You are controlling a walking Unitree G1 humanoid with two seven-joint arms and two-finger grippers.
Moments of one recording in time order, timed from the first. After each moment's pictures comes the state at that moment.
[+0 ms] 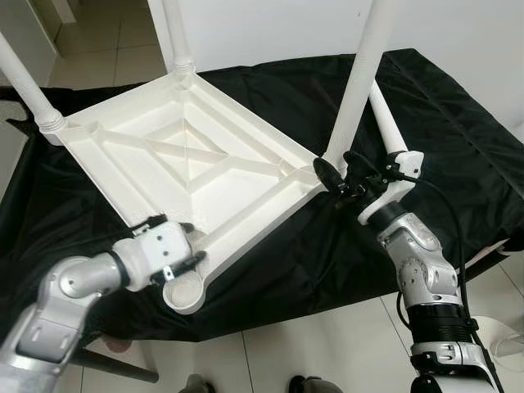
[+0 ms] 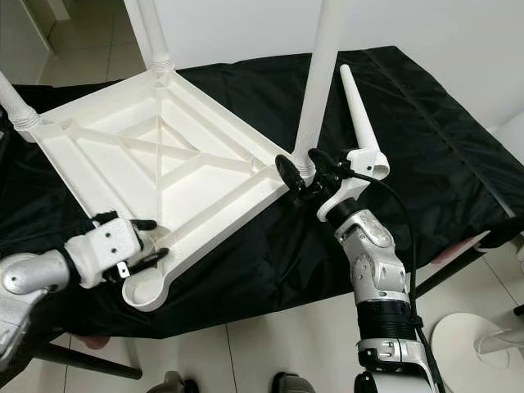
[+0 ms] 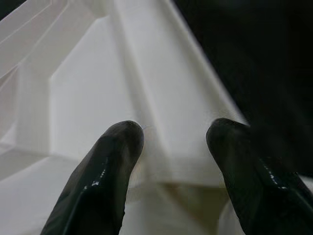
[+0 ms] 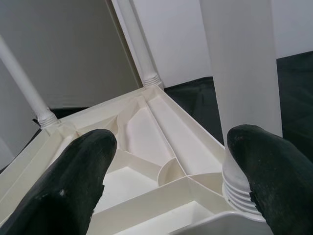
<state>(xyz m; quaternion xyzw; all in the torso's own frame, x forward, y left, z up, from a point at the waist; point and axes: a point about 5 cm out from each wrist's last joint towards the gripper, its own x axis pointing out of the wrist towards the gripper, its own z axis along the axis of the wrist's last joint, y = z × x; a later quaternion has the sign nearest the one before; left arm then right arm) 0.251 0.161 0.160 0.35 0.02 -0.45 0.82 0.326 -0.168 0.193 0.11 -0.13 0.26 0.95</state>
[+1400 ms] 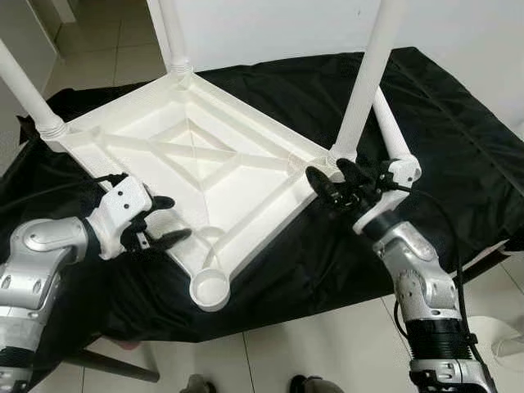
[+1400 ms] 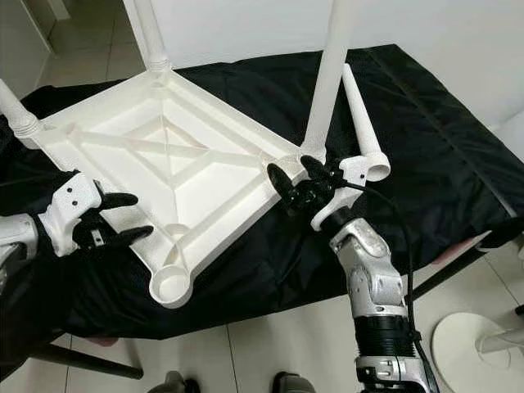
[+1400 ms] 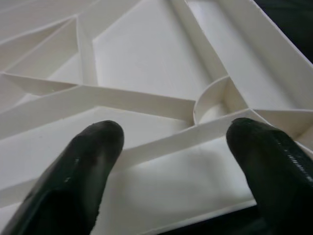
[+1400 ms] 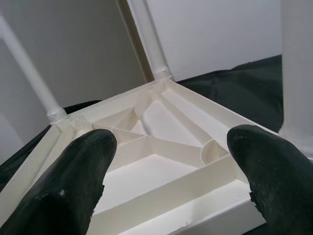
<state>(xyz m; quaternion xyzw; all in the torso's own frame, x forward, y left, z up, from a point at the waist) 0.292 0.213 0.183 0.26 0.07 -0.46 0.85 0.308 -0.155 0.191 0.10 -0.12 0.29 0.94</state>
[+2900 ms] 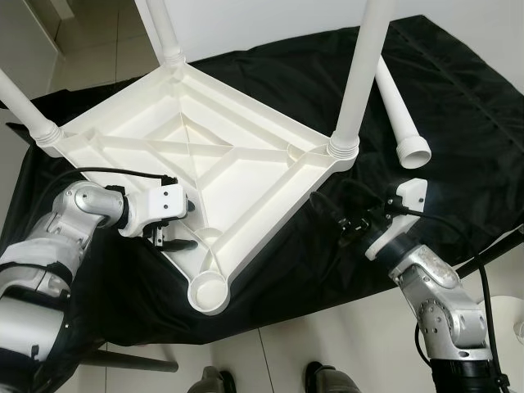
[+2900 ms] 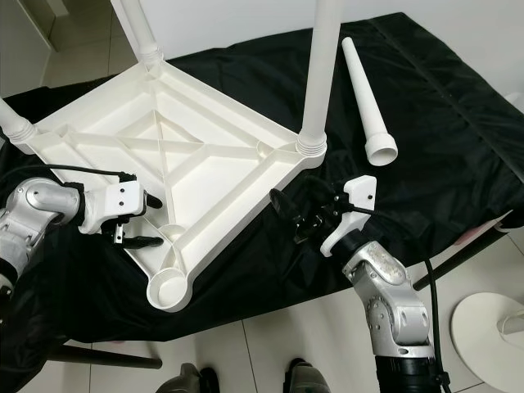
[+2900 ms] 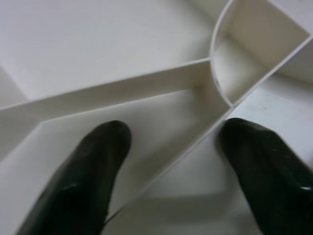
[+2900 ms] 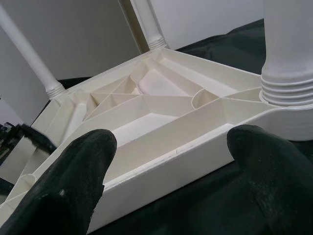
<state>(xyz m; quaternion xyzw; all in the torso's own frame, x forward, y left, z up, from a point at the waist) 0.348 0.194 0.171 0.40 0.12 -0.57 0.70 0.270 -0.162 0.187 0.07 -0.09 0.29 0.95</state>
